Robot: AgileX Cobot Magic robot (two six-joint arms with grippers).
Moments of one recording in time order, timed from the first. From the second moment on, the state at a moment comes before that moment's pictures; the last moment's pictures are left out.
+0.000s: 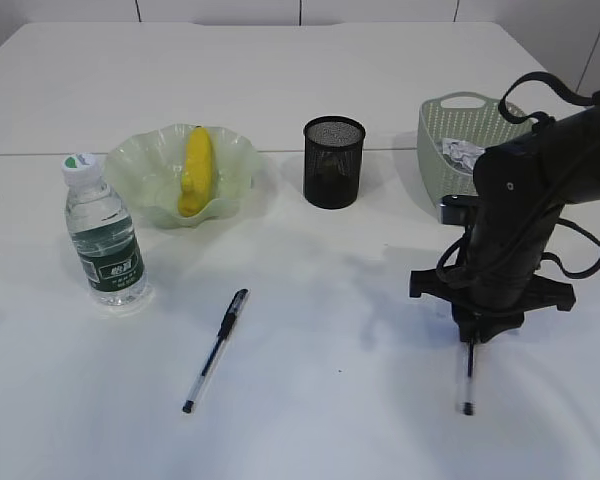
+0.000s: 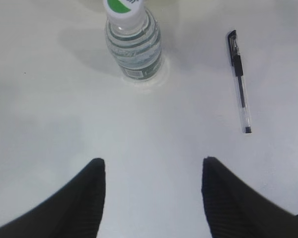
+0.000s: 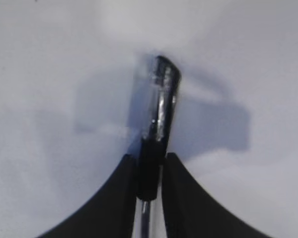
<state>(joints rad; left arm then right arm) -0.34 1.21 -1.10 0.04 1.03 -0.01 0.31 1.99 -1.17 -0.16 0.74 0.63</state>
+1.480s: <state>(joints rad) -0.34 1.21 -1.10 0.04 1.03 -0.01 0.31 1.65 -1.17 -0.21 0.70 0.37</state>
